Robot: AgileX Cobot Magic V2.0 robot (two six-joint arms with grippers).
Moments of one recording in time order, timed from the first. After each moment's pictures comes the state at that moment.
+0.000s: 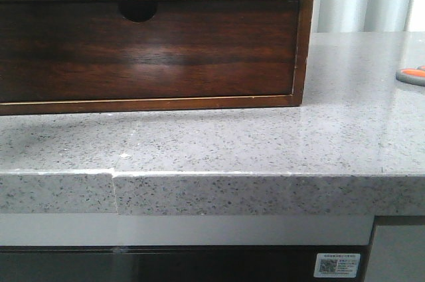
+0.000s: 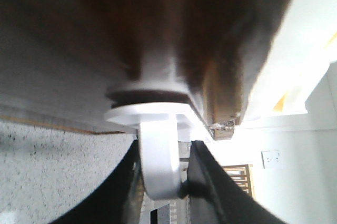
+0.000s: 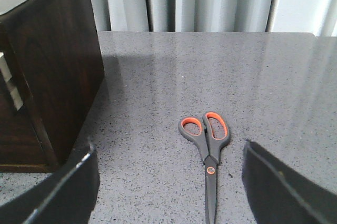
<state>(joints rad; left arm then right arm) -0.07 1.18 -0.64 -1.80 0.93 0.68 0.01 0.42 -0.57 -0.06 0.43 0.04</state>
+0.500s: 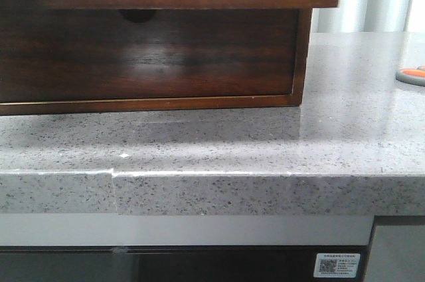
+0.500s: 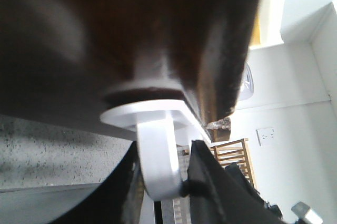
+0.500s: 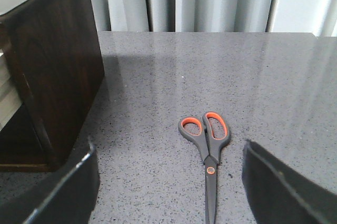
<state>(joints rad) -0.07 0.82 -0.41 -1.76 0.93 0.64 0.01 0.42 -0.57 -0.06 0.43 0.04</state>
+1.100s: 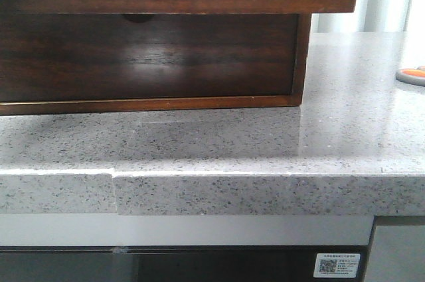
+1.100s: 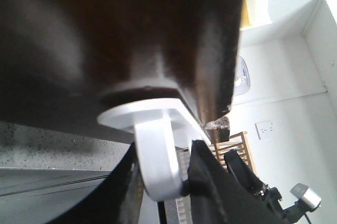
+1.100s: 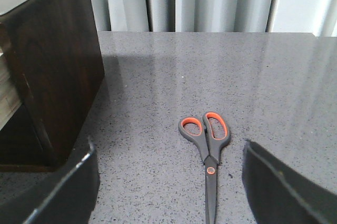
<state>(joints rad) -0.07 0.71 -0.38 -1.71 0.92 0.60 0.01 0.42 -0.57 -0.06 0.43 0.04</state>
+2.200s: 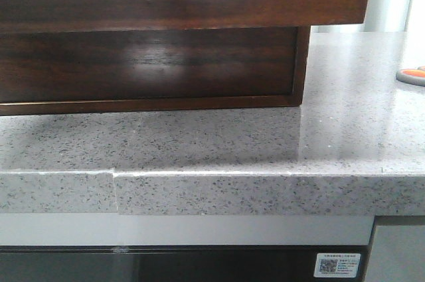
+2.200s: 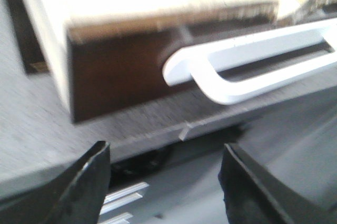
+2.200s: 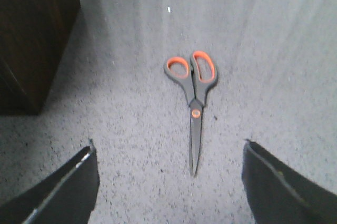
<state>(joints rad) -0.08 0.40 -0.73 -0.53 1.03 0.32 0.01 0.63 -0.76 -0.09 0.74 0.05</state>
